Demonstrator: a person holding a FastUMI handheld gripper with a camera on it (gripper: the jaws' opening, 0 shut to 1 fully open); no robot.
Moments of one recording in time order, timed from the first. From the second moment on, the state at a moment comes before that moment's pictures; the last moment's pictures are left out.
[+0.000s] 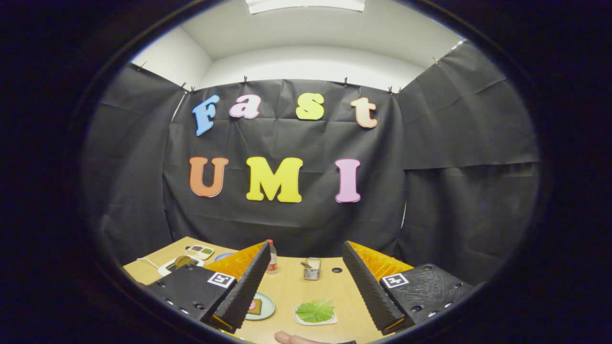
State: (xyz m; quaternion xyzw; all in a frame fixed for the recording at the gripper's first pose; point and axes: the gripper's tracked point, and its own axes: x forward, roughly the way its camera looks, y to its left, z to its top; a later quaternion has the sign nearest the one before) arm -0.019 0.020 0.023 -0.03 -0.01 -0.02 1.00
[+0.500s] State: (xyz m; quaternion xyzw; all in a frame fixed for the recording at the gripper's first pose) arm 0.052 -0.023 -0.071 -0.05 0.07 0.02 1.00
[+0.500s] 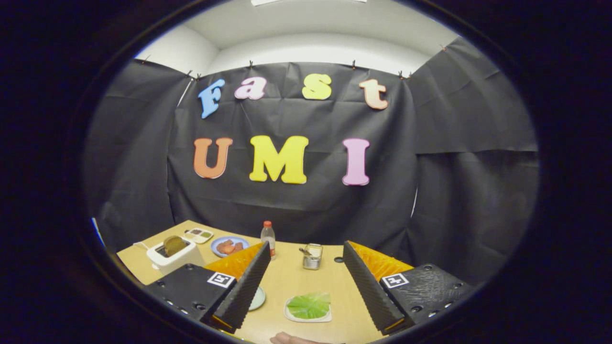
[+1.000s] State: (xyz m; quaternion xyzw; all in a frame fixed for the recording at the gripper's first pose) arm 0.183 -0.079 -0.275 -0.03 0.26 0.05 0.96
